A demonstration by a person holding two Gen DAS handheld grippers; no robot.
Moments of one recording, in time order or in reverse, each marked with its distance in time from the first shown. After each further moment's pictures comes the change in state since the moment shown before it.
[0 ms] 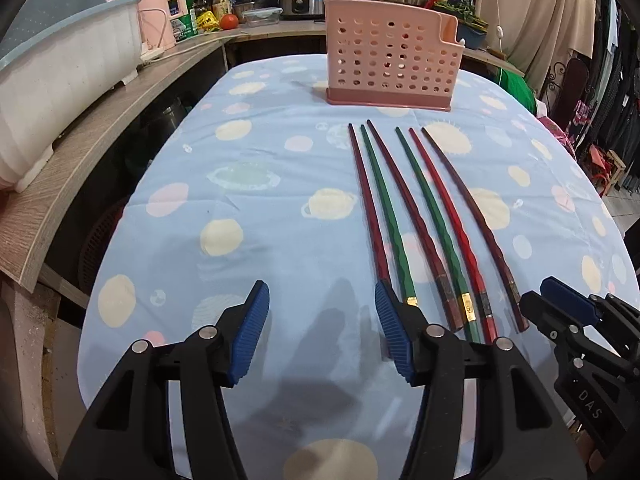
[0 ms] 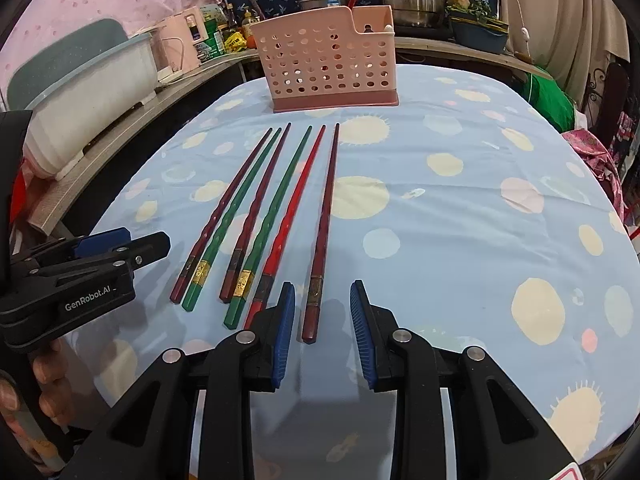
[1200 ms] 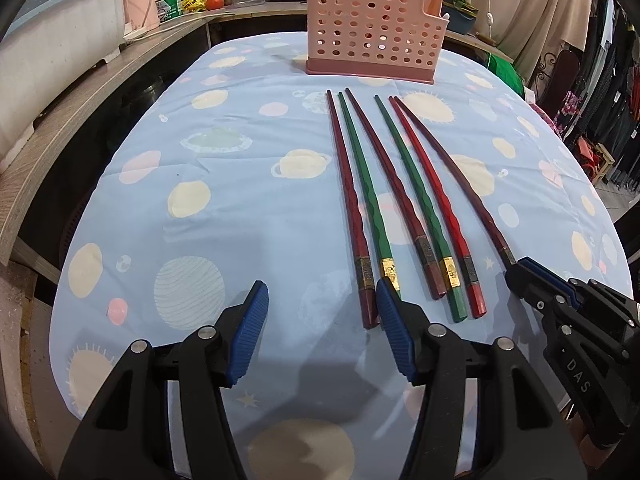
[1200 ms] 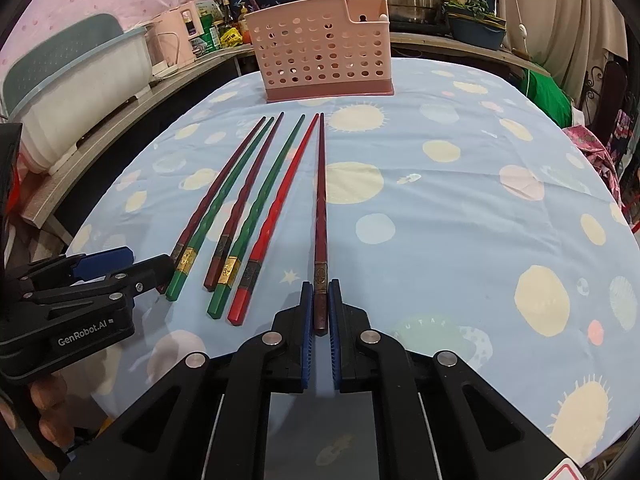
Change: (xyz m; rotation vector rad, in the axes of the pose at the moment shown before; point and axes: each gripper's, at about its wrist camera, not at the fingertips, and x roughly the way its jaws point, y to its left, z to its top) left arm 0.010 -0.009 -0.016 -0.002 0.057 -0.062; right arm 0.009 -0.003 -0.008 -0.001 0.006 -0.017
